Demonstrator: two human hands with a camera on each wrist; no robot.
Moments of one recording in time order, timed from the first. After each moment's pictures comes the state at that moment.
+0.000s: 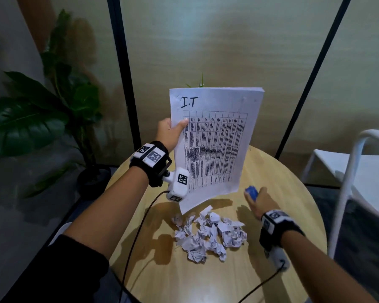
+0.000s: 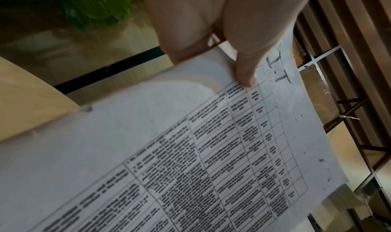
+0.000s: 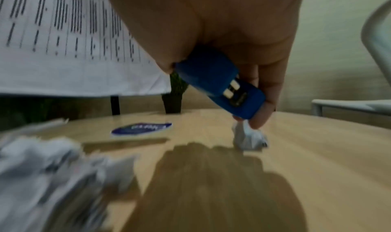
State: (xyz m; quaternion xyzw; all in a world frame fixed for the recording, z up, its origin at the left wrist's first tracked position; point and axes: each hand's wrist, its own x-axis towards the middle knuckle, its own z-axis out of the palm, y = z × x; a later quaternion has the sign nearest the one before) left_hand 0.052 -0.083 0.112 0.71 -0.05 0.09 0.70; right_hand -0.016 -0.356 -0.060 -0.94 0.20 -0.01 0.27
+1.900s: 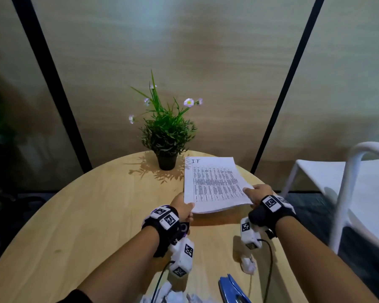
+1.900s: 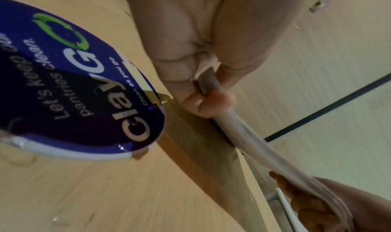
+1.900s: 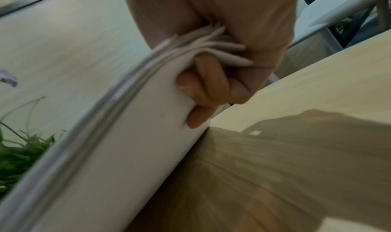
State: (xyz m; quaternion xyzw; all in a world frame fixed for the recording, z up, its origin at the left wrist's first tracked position) left_hand 0.180 -0.252 -0.080 0.77 0.02 -0.25 0.59; right_hand 0.168 -0.493 -0.068 -0.82 0.36 -0.02 0.45
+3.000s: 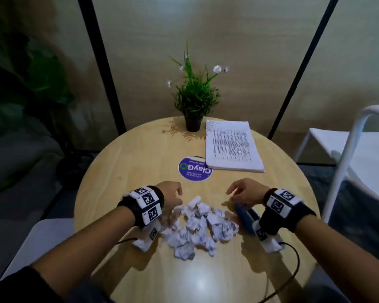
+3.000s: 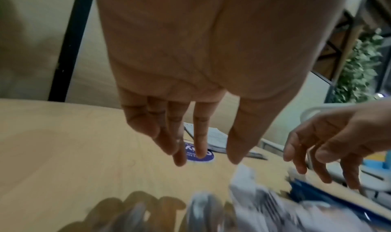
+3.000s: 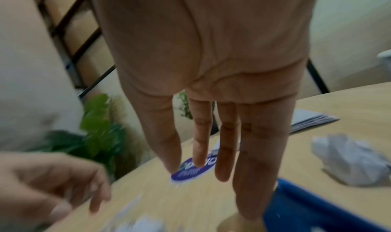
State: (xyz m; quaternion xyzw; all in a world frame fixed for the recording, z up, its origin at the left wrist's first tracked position) left_hand 0.035 -0.104 -0.035 0.94 -0.15 -0.30 0.10; right_hand -0.006 -0.350 -0.015 -0.91 0.08 0.27 0.30
